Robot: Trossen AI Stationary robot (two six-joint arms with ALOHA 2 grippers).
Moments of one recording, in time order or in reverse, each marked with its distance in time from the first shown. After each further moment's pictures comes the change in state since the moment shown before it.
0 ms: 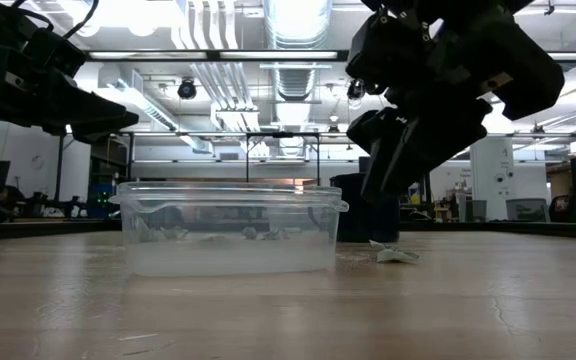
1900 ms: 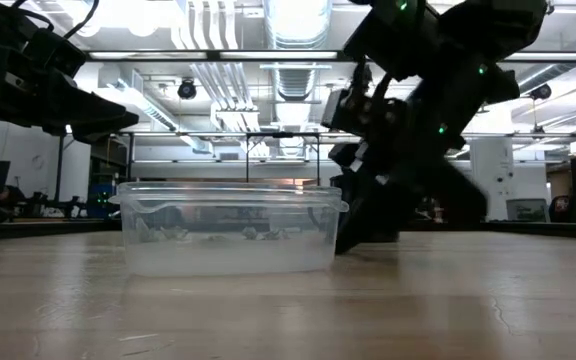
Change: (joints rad) left arm 0.000 0.000 0.000 0.000 0.000 0.000; right arm -0.022 0.182 -0.008 0.177 0.353 -0.152
